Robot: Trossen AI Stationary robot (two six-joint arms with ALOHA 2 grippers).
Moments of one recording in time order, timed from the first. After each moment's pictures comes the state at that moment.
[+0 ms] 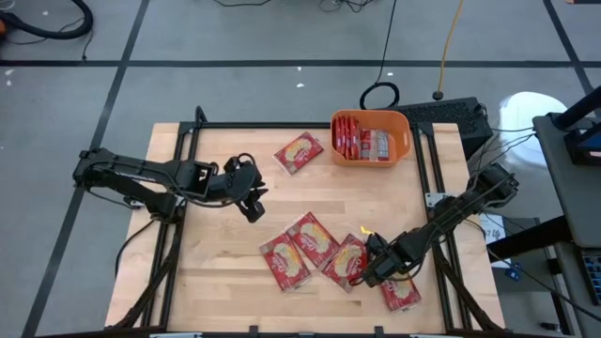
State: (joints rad) left arm -0.14 1.26 1.17 -0.77 -0.40 -0.48; right arm 0.63 1.59 0.81 -0.68 -0.08 1.61
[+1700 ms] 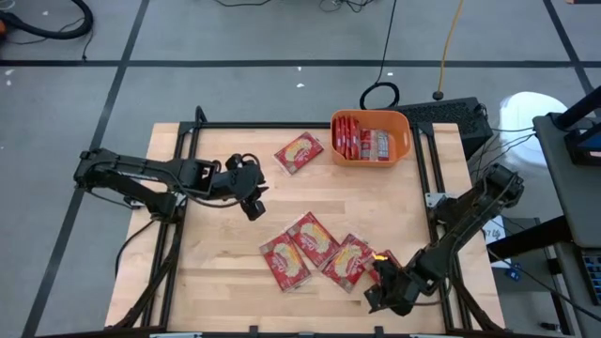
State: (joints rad) left arm -0.11 1.27 1.17 -0.77 -0.39 -0.40; right arm 0.85 1.53 0.90 -0.51 0.05 1.95
